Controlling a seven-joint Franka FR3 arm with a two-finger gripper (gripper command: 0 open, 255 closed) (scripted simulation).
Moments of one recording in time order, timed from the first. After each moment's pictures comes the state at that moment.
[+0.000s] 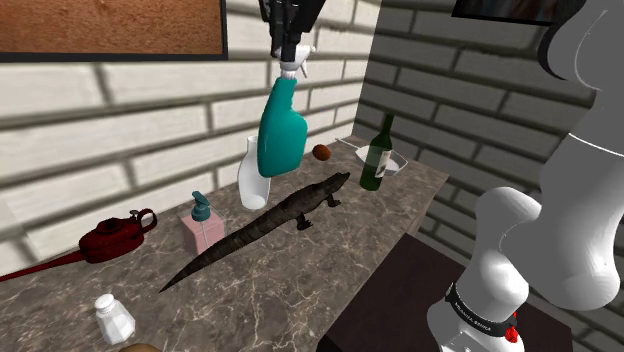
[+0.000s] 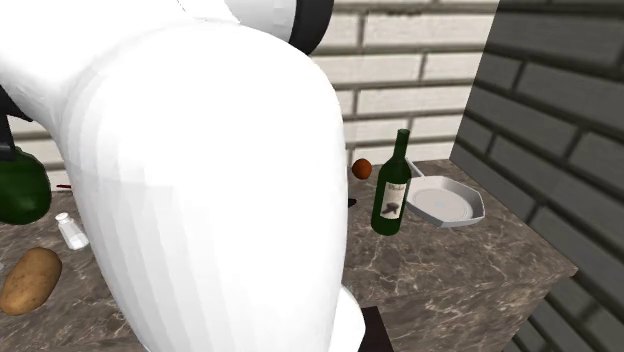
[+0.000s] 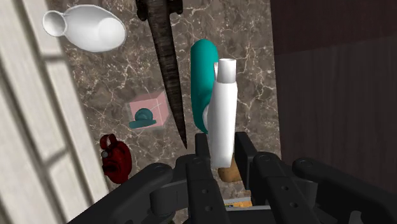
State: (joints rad) arm 0.69 -0.06 -0.12 -1.32 -0.05 1.30 -0.87
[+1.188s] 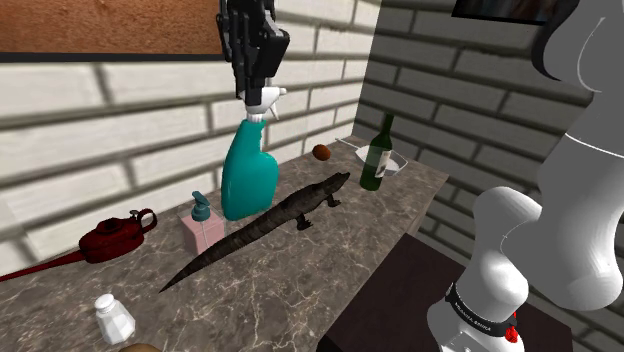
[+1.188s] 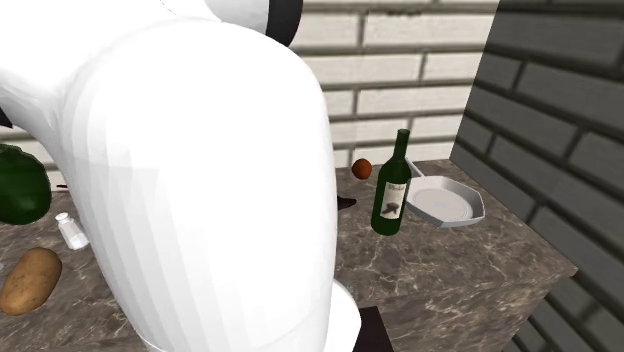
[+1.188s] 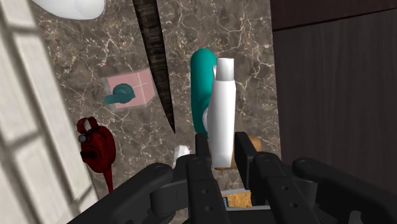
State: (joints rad) arm 0.76 -0.03 -0.06 -1.43 -0.05 1.44 -0.73
